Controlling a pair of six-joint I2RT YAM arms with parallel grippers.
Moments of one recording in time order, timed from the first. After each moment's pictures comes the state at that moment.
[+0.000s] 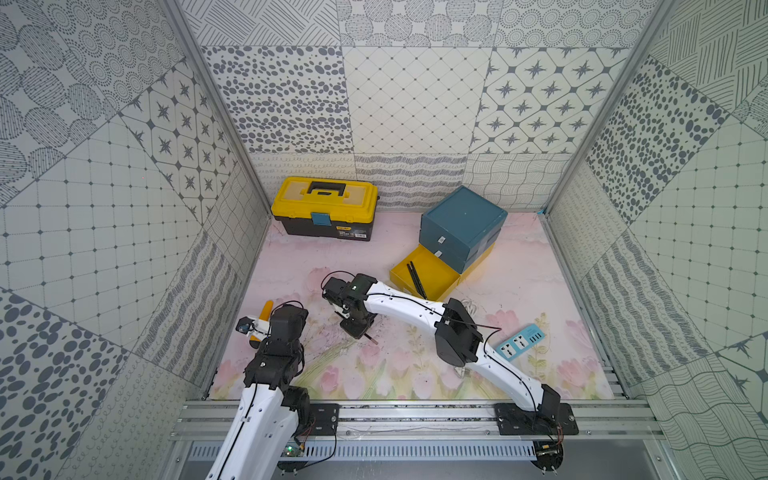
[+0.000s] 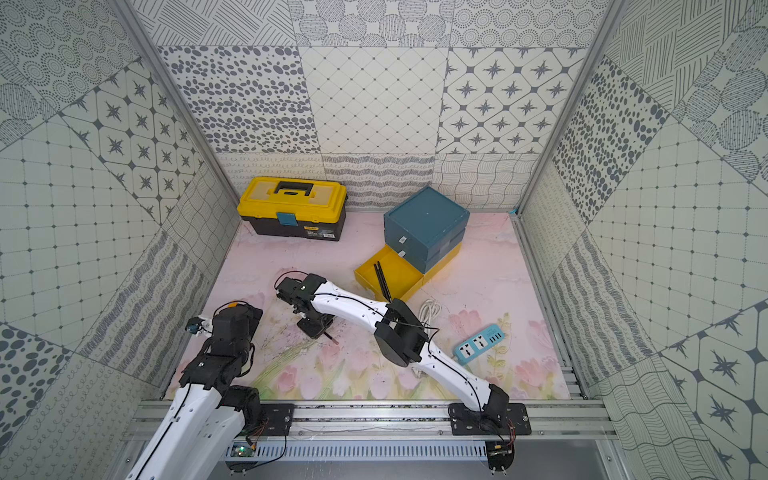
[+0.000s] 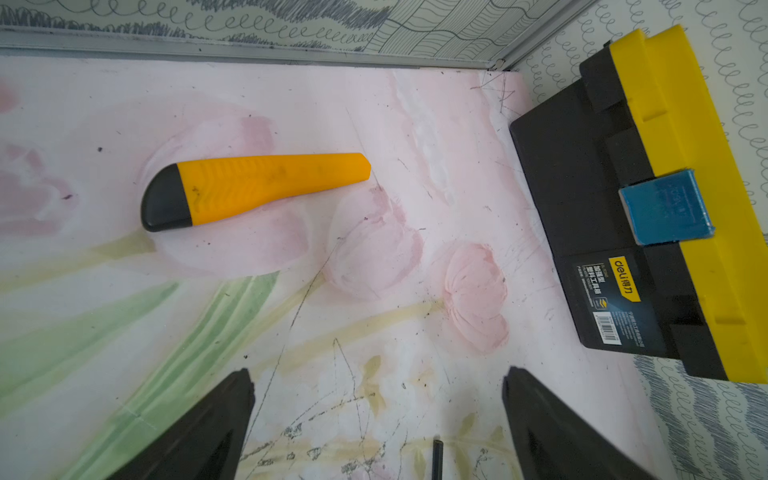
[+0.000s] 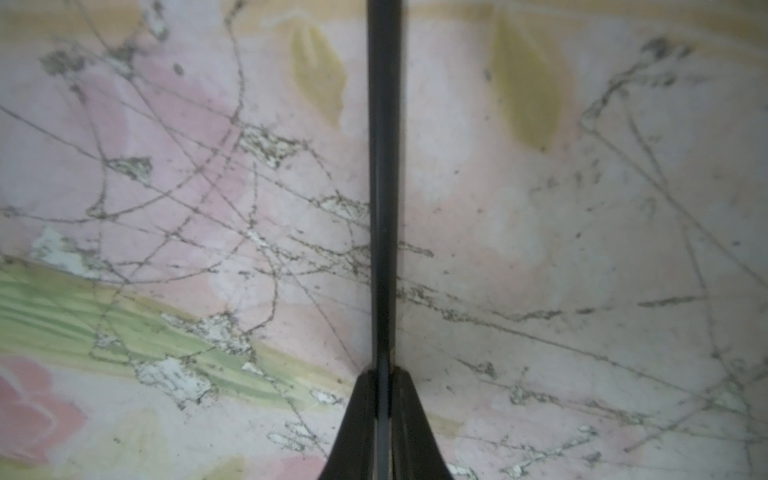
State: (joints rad) left arm -0.02 0.57 0.39 -0.55 -0.47 -1.16; right arm 1.11 2.62 2.46 -1.31 0.01 0.17
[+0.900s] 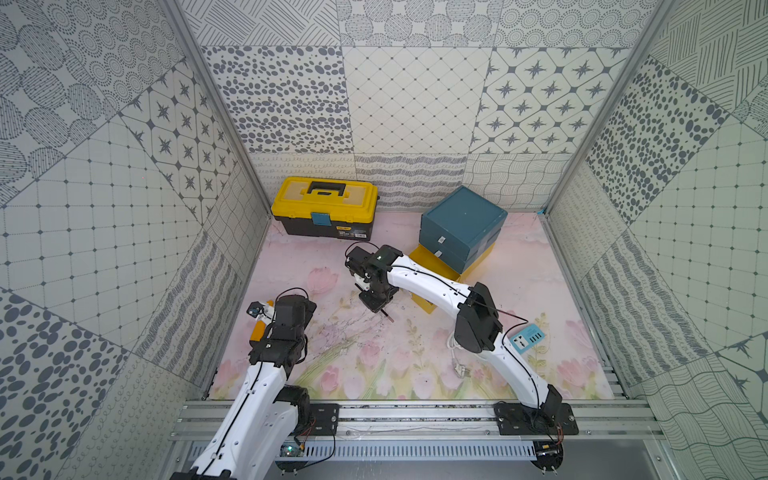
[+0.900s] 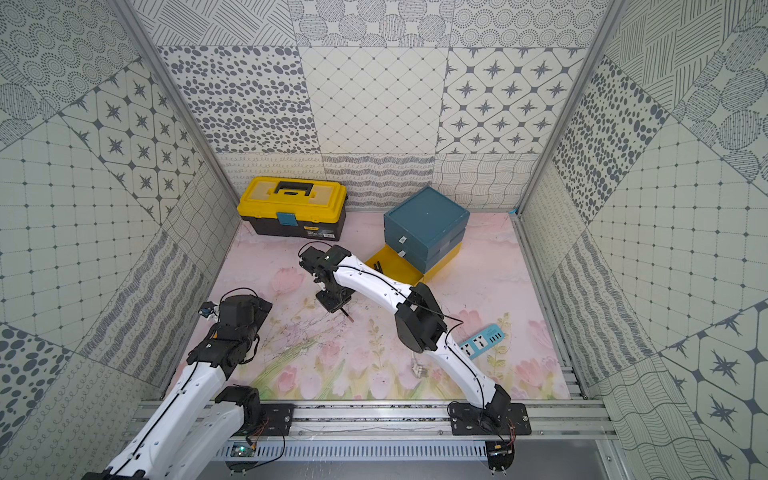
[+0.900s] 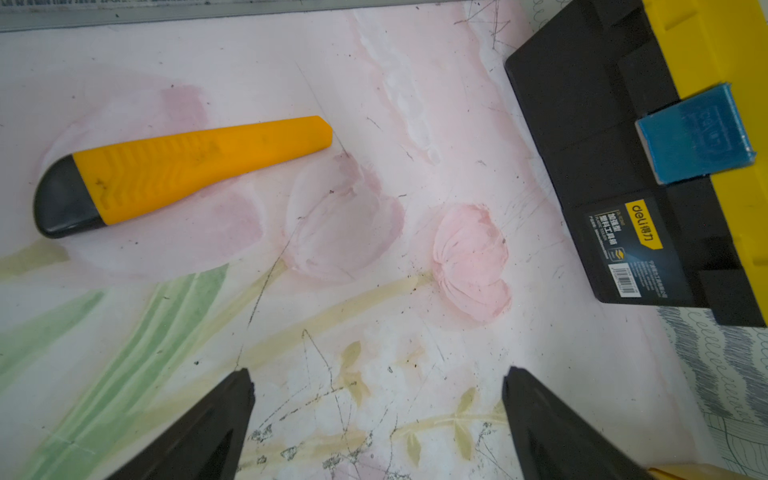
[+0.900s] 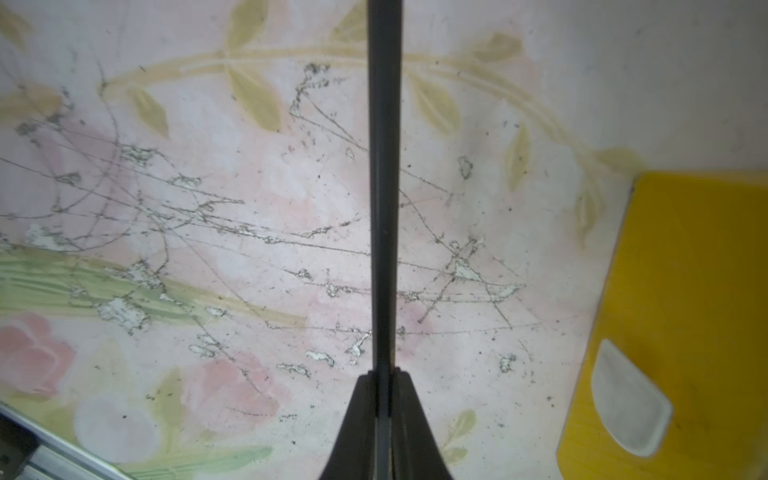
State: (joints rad) left arm -0.02 0.76 0.44 -0.45 -0.36 -1.05; right arm 0.97 2.43 2.39 -1.35 0.03 0.18
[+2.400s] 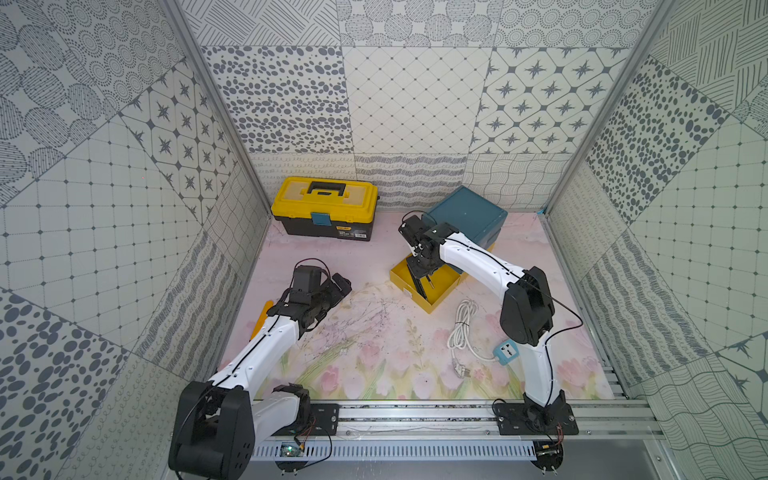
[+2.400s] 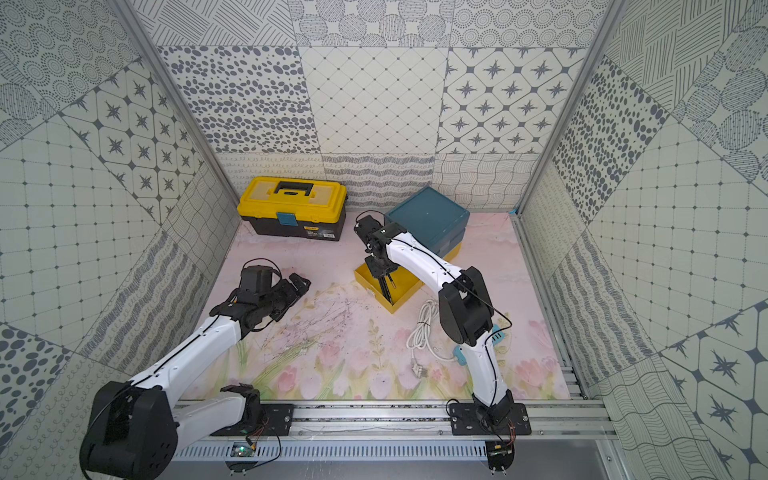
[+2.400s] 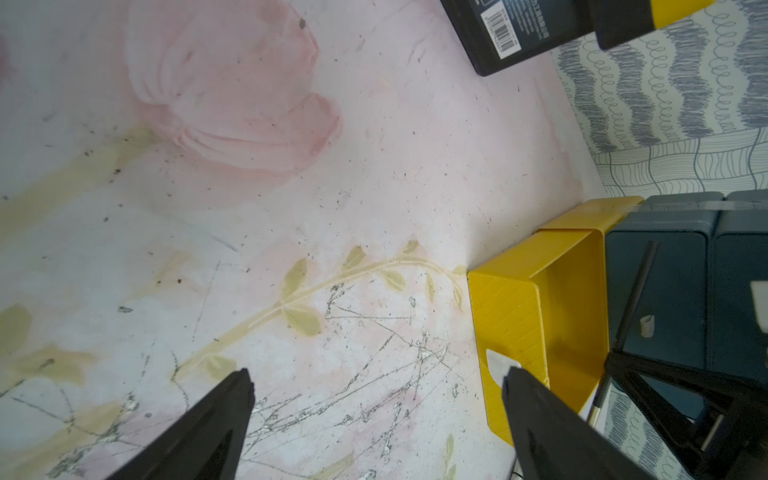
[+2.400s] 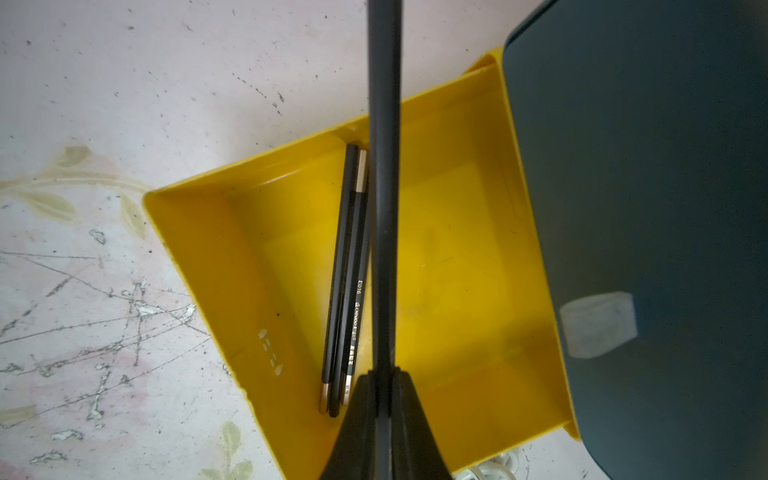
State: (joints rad) left arm -0.13 1.16 0.66 -0.29 0.16 -0.86; right arm 0.69 2.11 1.92 -1.09 0.24 0.19
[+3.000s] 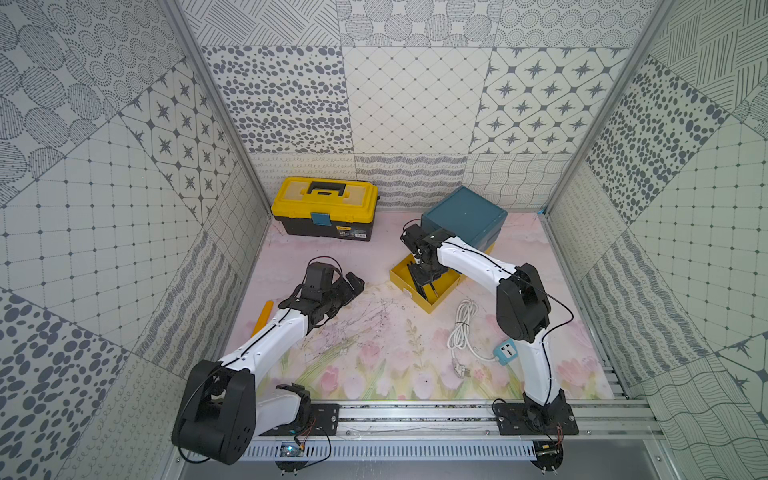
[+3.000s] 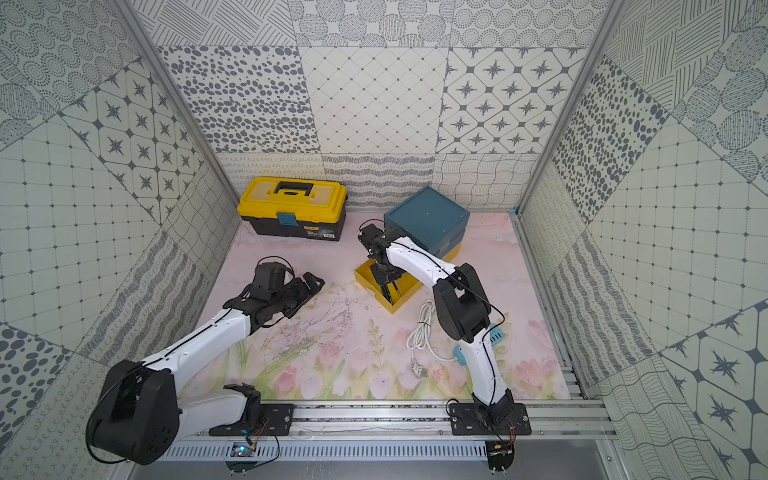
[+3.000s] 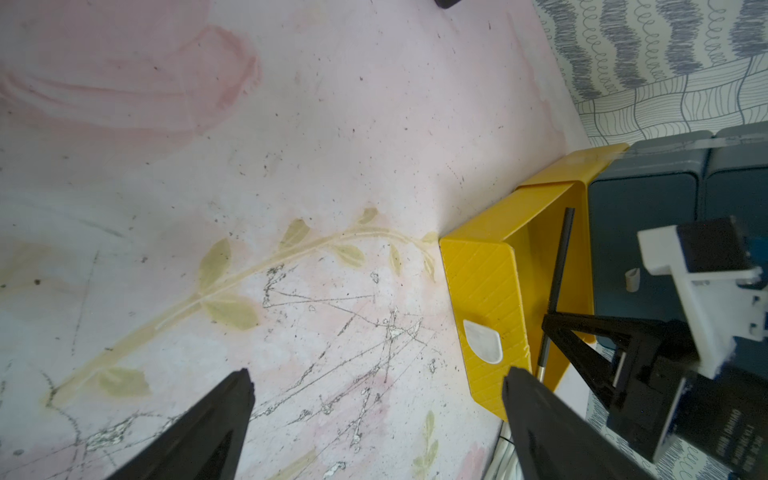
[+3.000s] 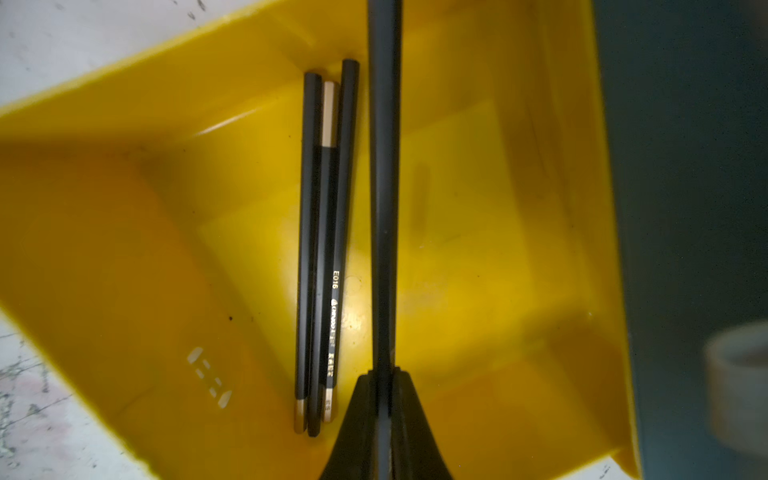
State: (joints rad) left arm -0.21 1.25 0.68 -0.22 0.19 -0.88; right arm 0.67 2.16 1.86 -1.07 0.23 0.21
